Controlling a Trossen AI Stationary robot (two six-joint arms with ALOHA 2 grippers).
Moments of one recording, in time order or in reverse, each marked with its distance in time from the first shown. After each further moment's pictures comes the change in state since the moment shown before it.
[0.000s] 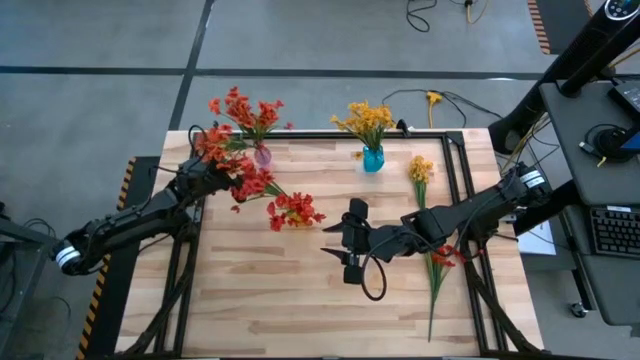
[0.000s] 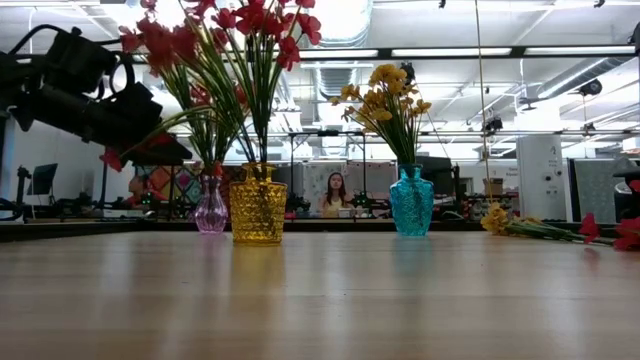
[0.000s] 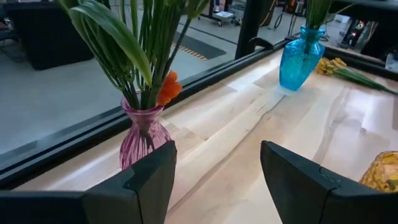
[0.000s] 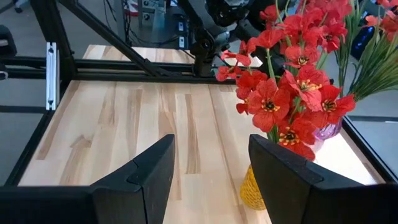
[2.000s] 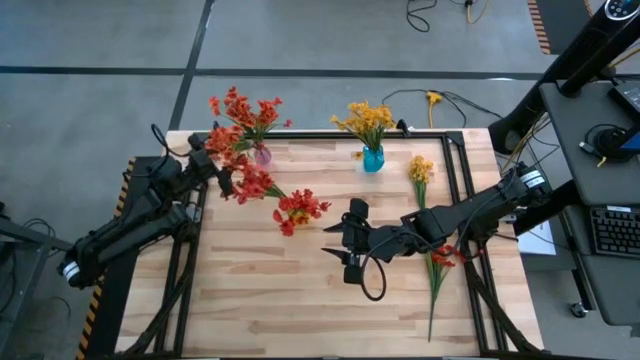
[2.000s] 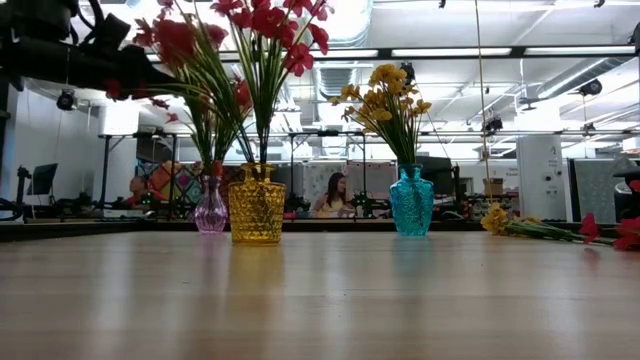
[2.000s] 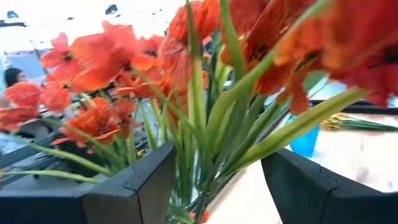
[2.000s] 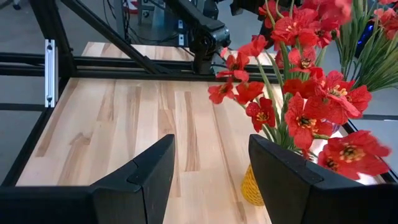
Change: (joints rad) left arm -0.004 -0.248 0.149 -0.077 0.002 0.297; right arm -0.003 -0.001 0.001 -0.012 0.001 0.001
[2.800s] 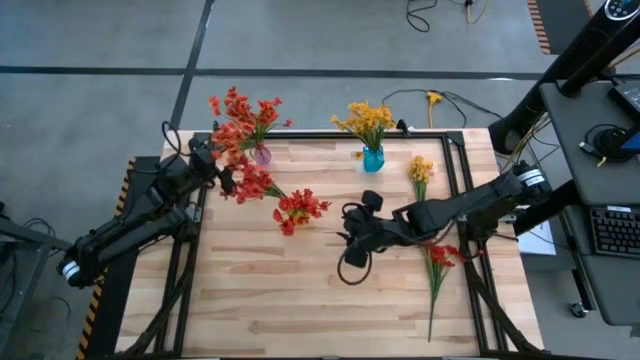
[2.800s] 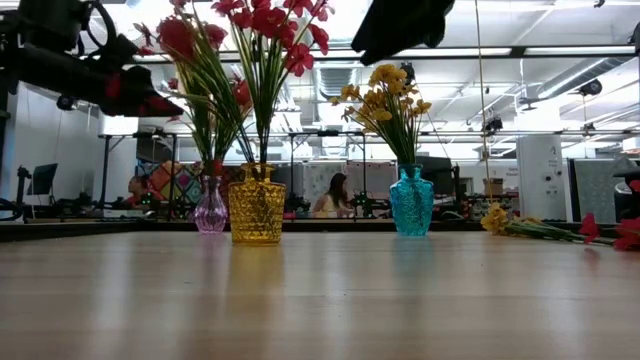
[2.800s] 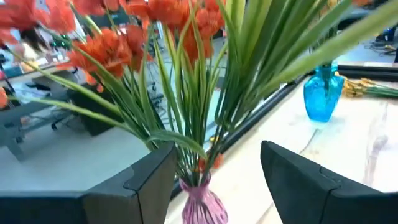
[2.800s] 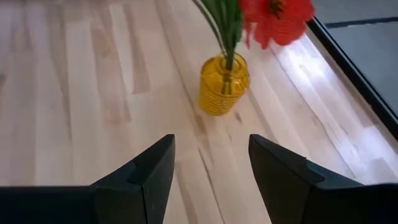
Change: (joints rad) left arm 0.000 0.013 0.000 -0.139 -0.105 -0.043; right arm -0.081 -0.005 -0.073 -0.294 0.024 0.244
